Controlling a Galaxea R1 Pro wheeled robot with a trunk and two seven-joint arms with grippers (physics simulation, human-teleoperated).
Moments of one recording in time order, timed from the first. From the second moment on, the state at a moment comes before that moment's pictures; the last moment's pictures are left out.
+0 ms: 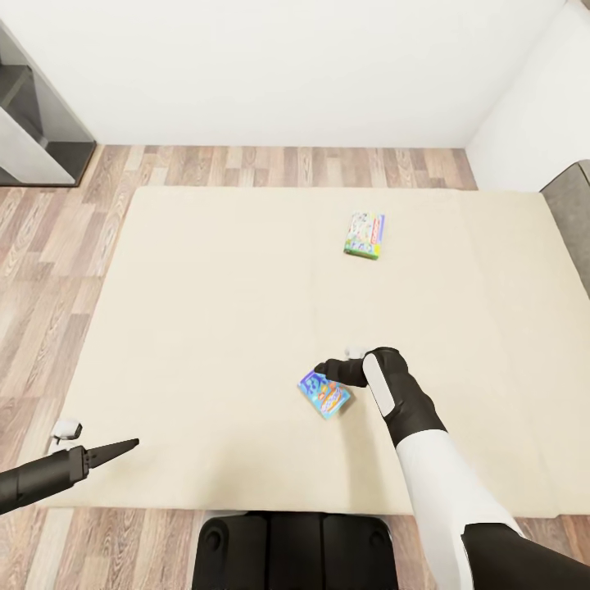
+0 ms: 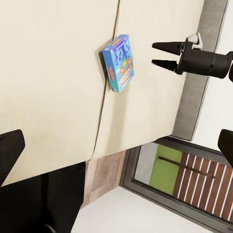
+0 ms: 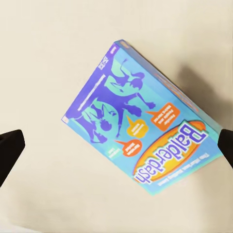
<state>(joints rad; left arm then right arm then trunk) -0.30 0.30 0.58 -1.35 -0.07 0.98 -1.56 -0.89 0.17 -0.05 -0.89 -0.26 0.93 -0.05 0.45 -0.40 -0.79</state>
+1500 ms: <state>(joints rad) -0.29 0.36 0.70 -1.35 0.14 0.99 -1.57 -0.89 0.17 -0.05 -0.93 -0.26 0.92 -0.05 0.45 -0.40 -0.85</state>
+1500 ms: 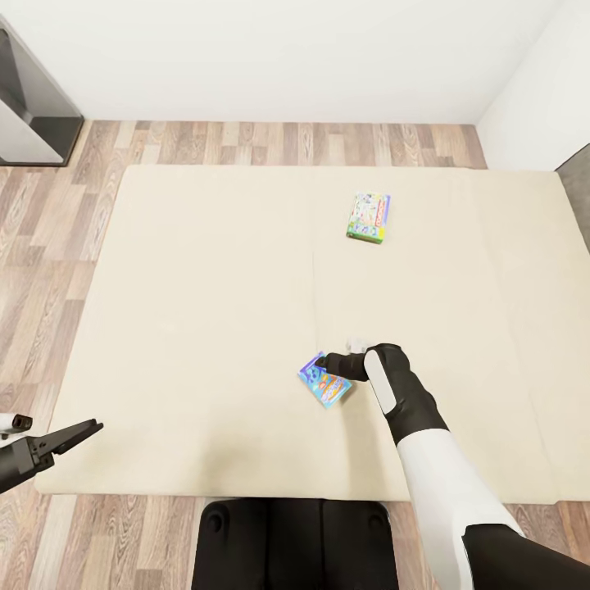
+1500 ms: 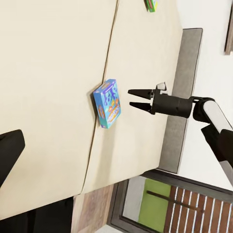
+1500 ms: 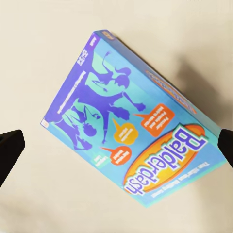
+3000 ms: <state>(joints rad) -0.28 0.47 0.71 -1.35 0.15 1.00 -1.57 -0.89 0.17 -0.05 -0.93 -0.26 0.92 -0.05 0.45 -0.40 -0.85</state>
